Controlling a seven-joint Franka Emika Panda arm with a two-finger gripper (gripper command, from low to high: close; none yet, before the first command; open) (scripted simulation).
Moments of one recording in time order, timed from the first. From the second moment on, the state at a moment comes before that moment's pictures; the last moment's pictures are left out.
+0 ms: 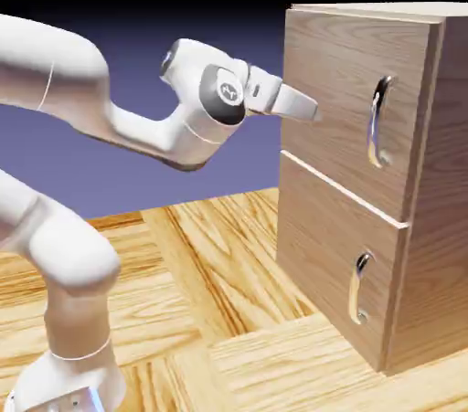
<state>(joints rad) 0.36 -0.76 -0.44 -2.62 -1.29 3.01 1.70</state>
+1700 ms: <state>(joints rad) 0.75 -0.92 -0.93 -2.42 -2.79 2.87 2.90</state>
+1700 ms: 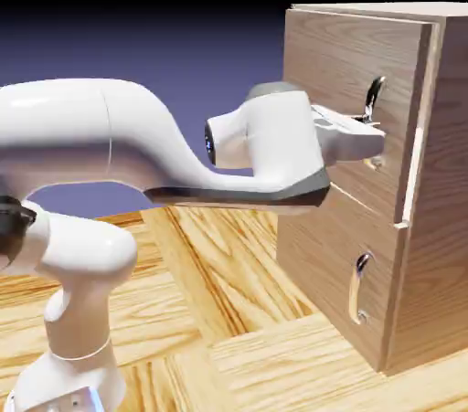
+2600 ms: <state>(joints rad) 0.03 -1.35 -0.11 -2.99 -1.79 2.61 2.49</state>
